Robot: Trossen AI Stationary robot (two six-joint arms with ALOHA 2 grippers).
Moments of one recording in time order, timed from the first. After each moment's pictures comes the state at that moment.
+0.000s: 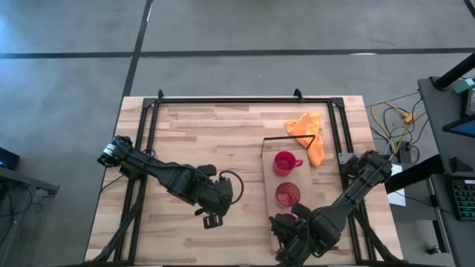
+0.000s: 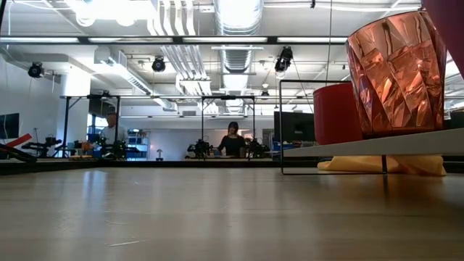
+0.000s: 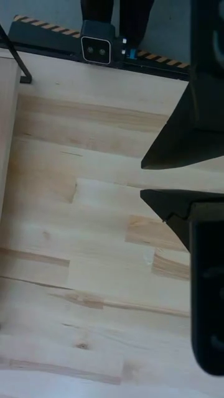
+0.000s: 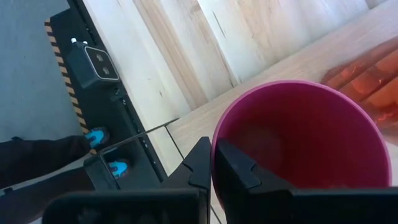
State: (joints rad) left arm -0.45 1.80 1.92 -1.31 -0.16 -0.62; right arm 0.76 1.95 1.86 -1.24 0.18 1.20
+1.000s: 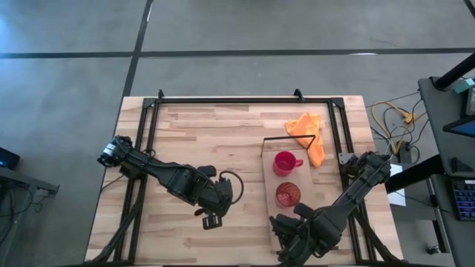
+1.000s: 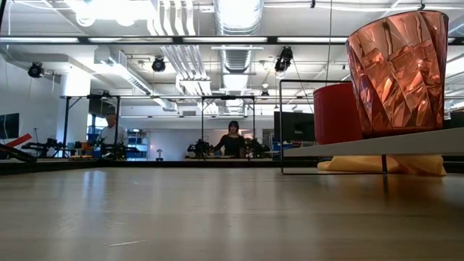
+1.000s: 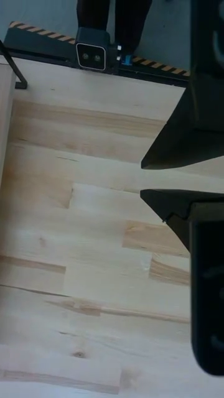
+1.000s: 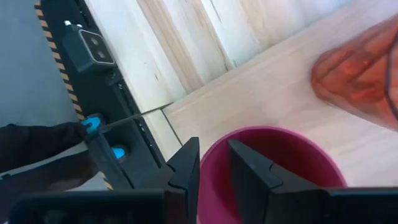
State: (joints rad) left arm -0.45 1.80 1.92 -1.31 -0.14 -0.62; right arm 0.76 1.96 1.93 -1.32 0.14 1.20
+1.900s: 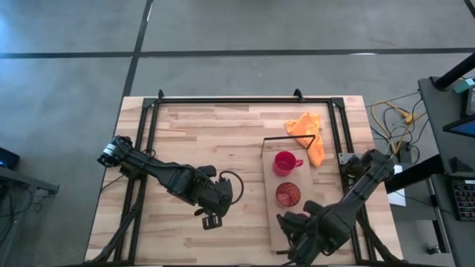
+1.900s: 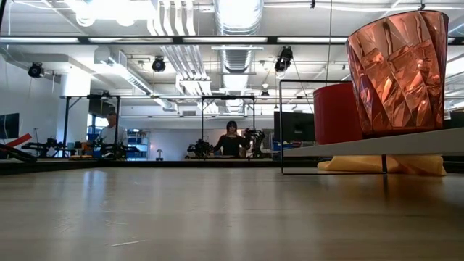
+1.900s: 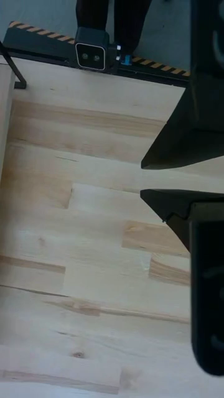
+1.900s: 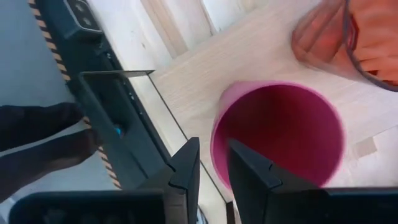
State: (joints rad) left arm -0.45 1.80 1.92 -1.31 -0.13 -0.62; right arm 0.78 1.92 1.94 -1.44 0.07 1.23
